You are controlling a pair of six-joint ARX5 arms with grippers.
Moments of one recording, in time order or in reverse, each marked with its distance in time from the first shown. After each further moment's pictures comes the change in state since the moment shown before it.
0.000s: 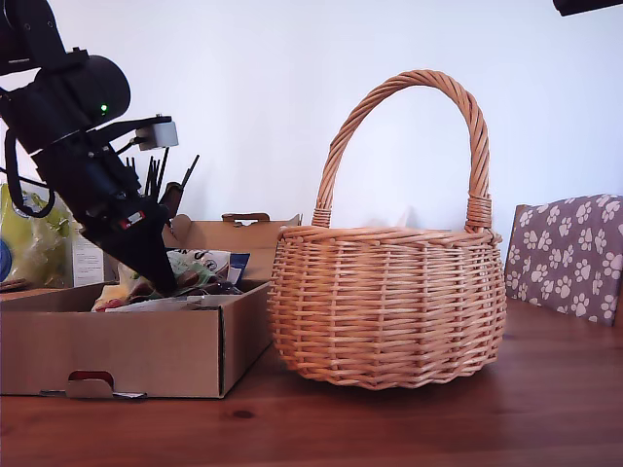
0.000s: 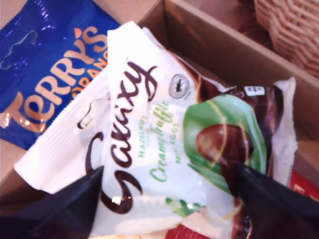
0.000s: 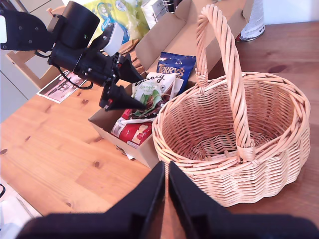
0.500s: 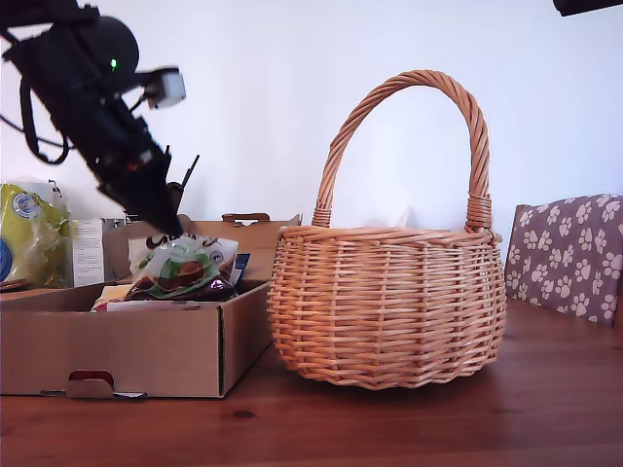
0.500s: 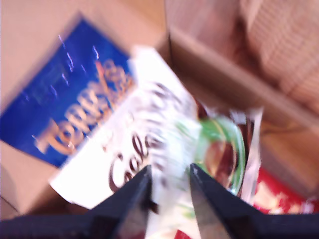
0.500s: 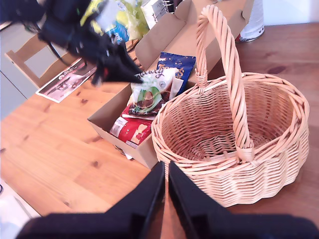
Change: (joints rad) left arm 0.000 0.000 0.209 -0.209 0.055 -0.010; right arm 0.000 0.000 0.000 0.000 0.003 -0.024
